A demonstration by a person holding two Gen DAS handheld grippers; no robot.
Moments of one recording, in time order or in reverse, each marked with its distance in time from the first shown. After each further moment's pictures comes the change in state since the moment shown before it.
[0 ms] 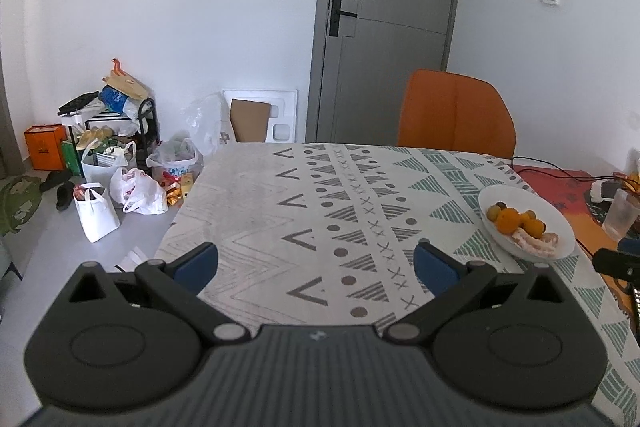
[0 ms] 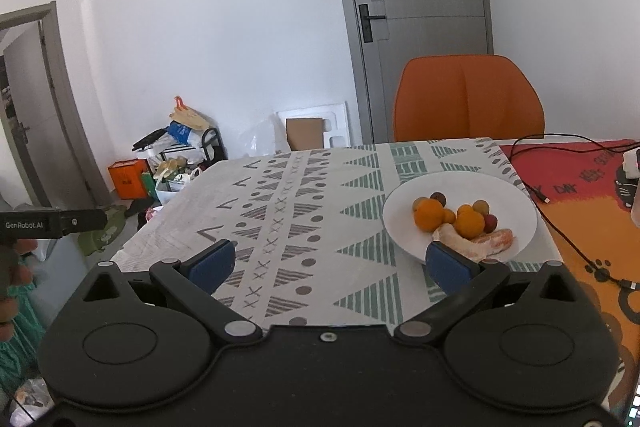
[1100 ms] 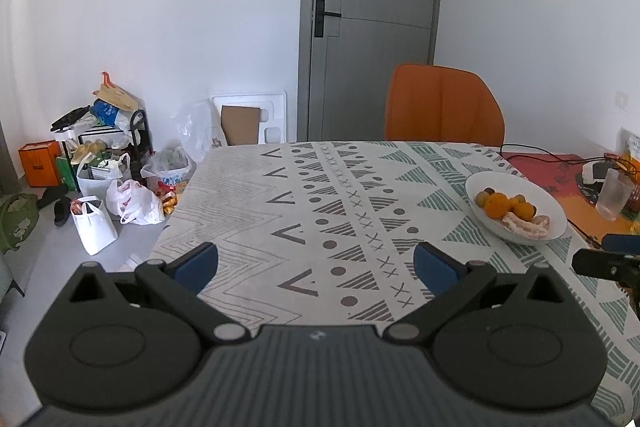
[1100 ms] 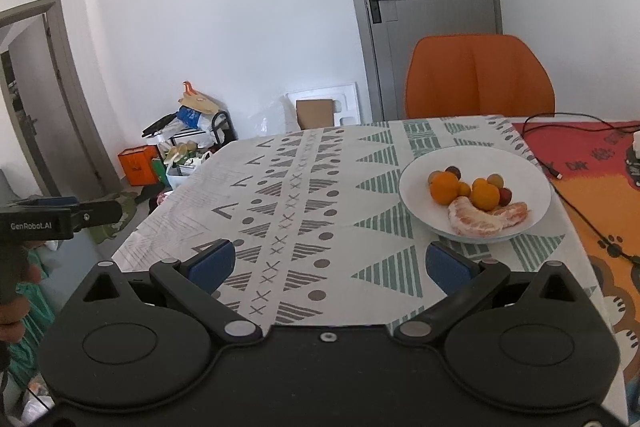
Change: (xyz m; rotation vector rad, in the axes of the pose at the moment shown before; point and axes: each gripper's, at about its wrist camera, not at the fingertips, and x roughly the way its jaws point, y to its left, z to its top) left arm -0.009 -0.011 -0.008 0.061 -0.007 -0.011; right arm 0.001 0.006 -0.011 0.027 0.060 0.046
